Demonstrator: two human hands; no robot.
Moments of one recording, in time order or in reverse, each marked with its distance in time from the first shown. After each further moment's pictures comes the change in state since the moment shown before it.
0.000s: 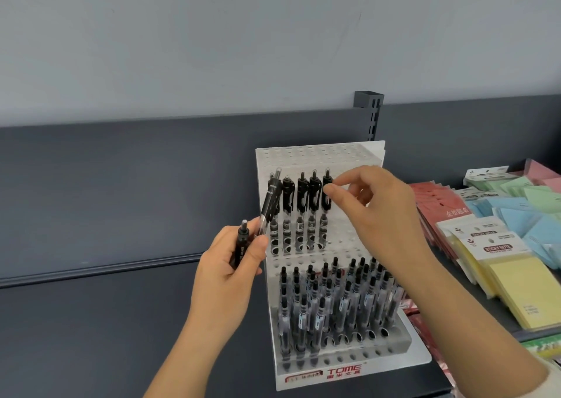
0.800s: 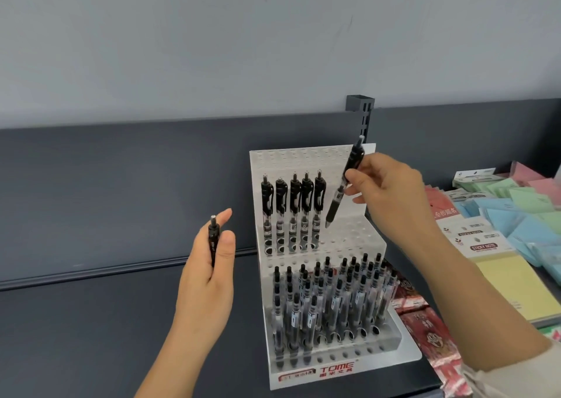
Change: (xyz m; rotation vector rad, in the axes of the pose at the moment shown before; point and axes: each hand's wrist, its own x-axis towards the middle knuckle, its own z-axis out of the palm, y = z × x) left_hand -0.009 0.002 -0.007 0.119 0.083 -0.033; right_hand 0.021 0.014 -0.017 0.053 -0.002 0.071
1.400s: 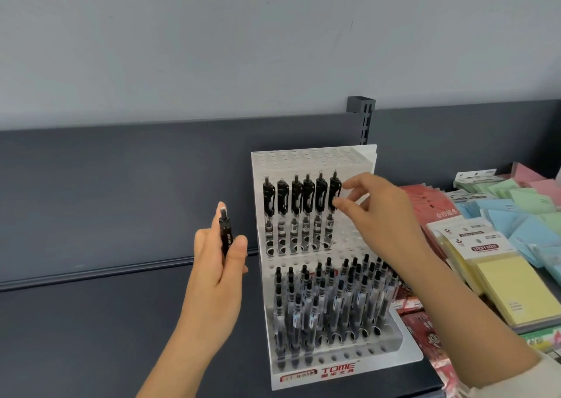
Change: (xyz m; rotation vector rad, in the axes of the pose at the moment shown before) left_hand 0.001 0.002 0.003 0.000 -0.053 0.027; right_hand -0.013 0.013 0.012 -0.242 -0.076 -0.009
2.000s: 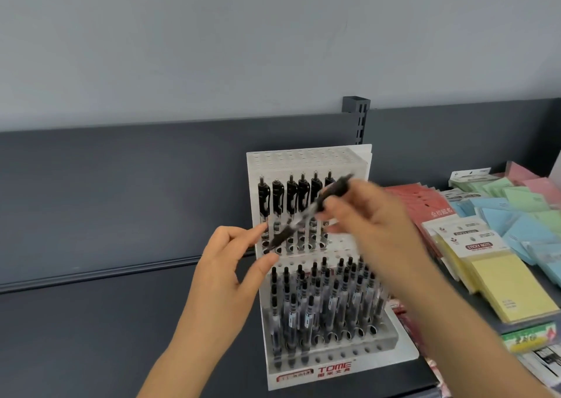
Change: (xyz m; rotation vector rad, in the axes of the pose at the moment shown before) left_hand 0.004 -0.009 0.005 0.249 -0.084 0.284; right_hand -0.036 -0.040 -0.018 0.591 -0.144 0.032
